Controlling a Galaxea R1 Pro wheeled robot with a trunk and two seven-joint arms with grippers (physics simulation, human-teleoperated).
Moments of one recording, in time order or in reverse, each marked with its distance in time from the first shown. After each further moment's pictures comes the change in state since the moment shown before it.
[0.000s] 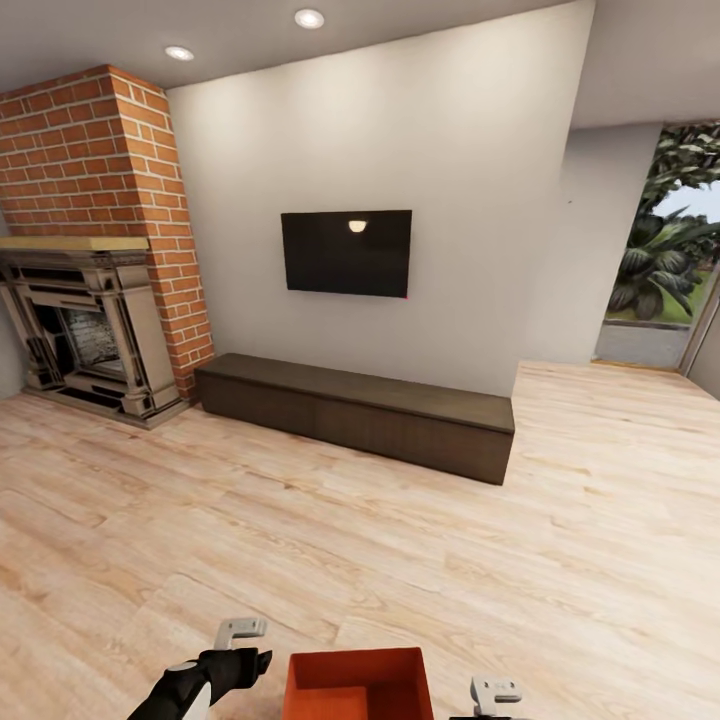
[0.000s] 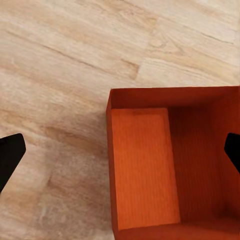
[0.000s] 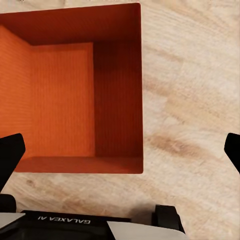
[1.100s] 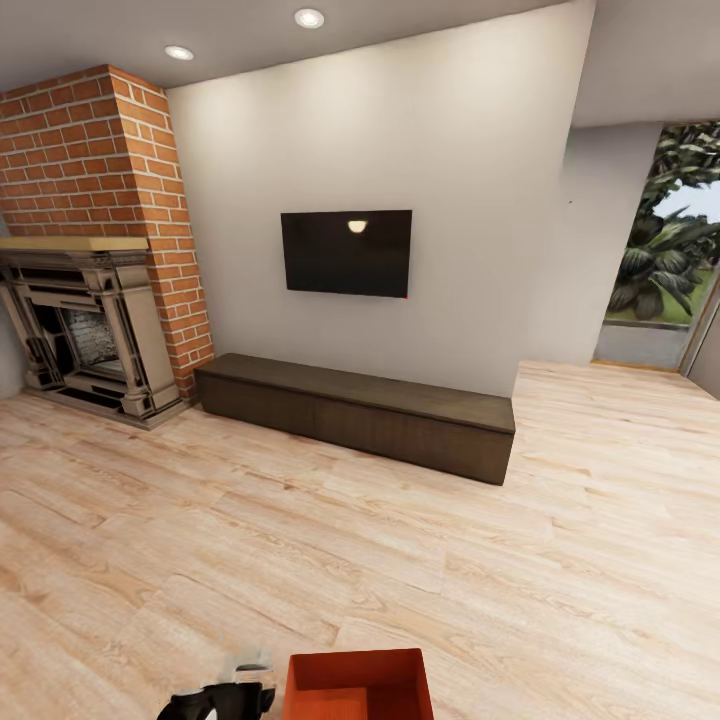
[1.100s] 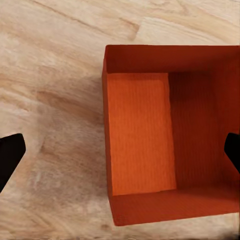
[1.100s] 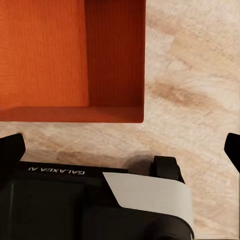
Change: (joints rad) left arm -0.006 -0.033 -0.005 0.139 -0.005 -0.008 0.002; right arm -0.128 -0.002 -0.001 0.406 0.008 -0.051 -0.002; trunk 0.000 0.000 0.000
